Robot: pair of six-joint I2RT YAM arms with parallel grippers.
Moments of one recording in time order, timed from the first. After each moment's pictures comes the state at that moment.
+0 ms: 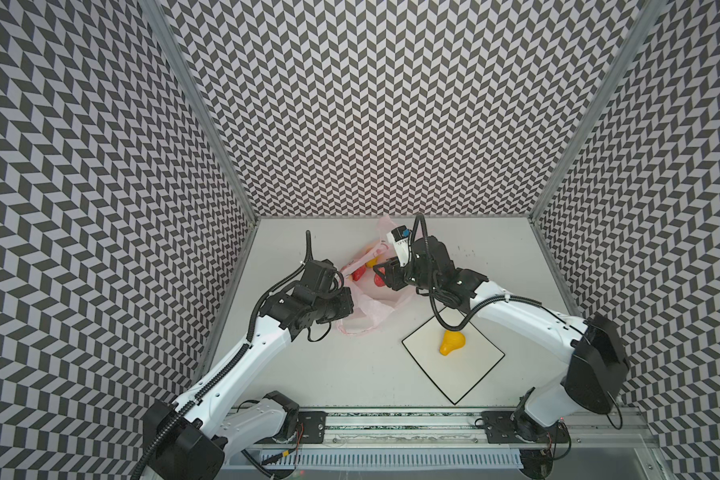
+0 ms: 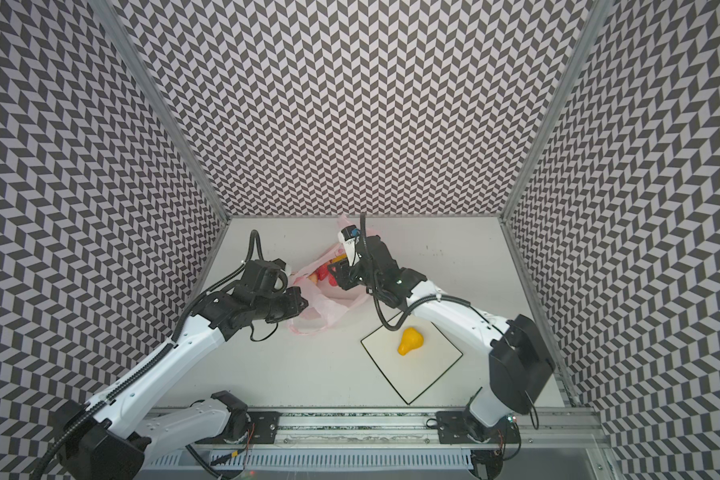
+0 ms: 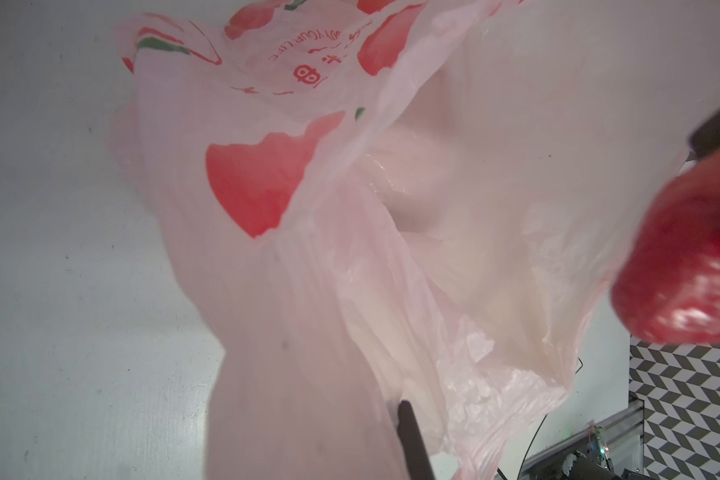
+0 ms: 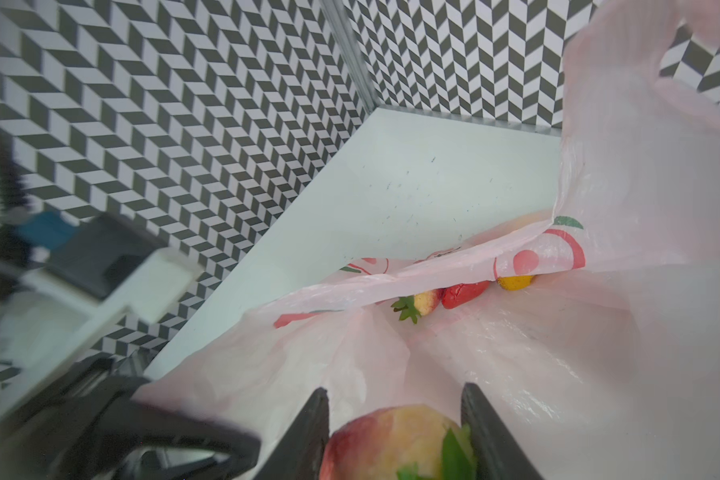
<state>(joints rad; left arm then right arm) -0.50 1.10 0.96 -0.74 0.16 -0.70 0.78 1.52 1.24 -0.16 -0.11 0.31</state>
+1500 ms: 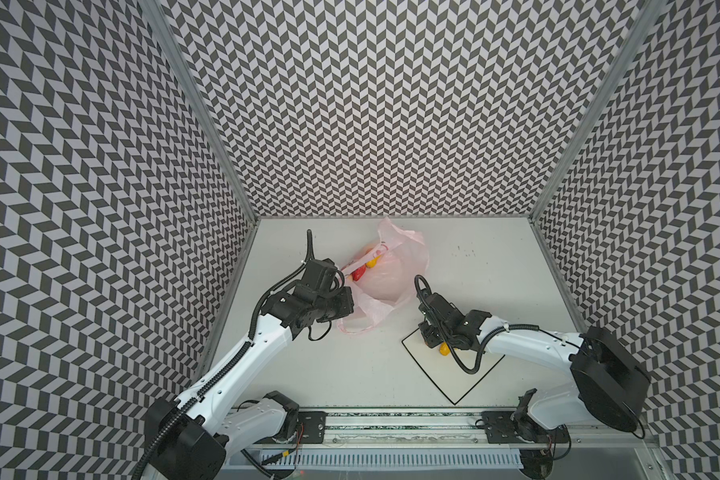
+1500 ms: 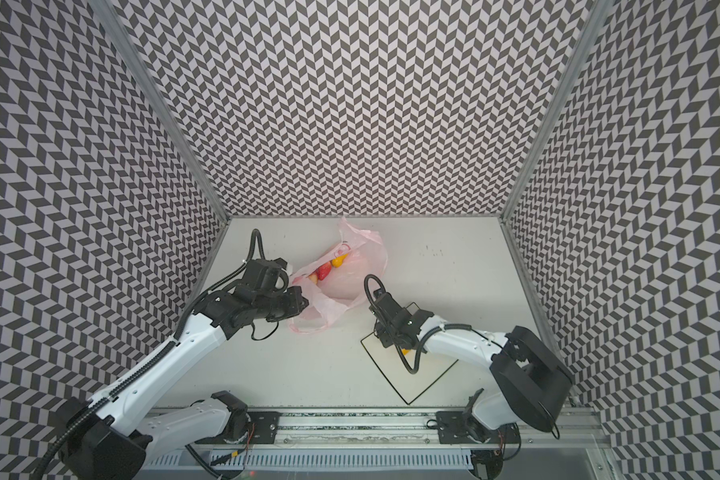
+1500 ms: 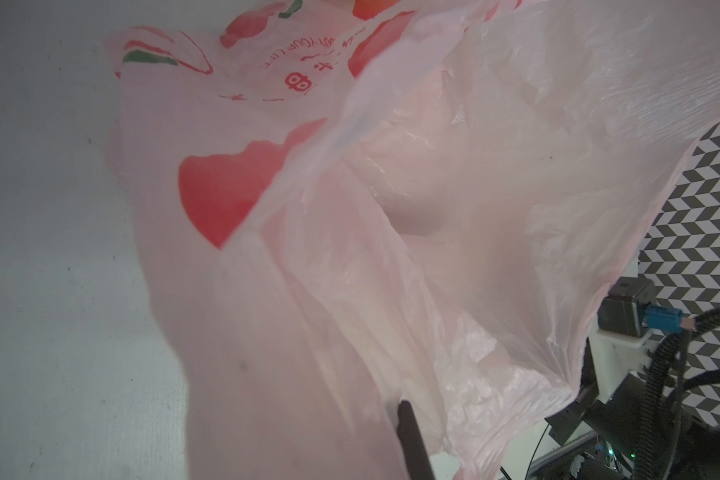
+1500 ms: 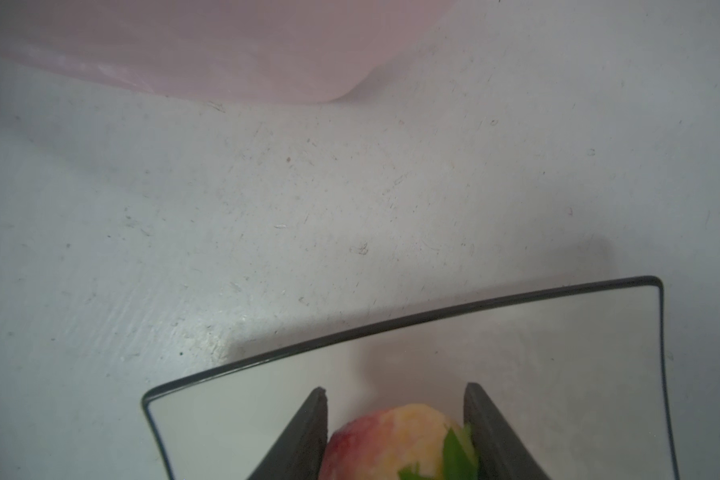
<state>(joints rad) -0.49 1.11 0.97 -0.73 0.17 -0.67 0.84 1.45 0.77 -0.39 0.24 0.30</state>
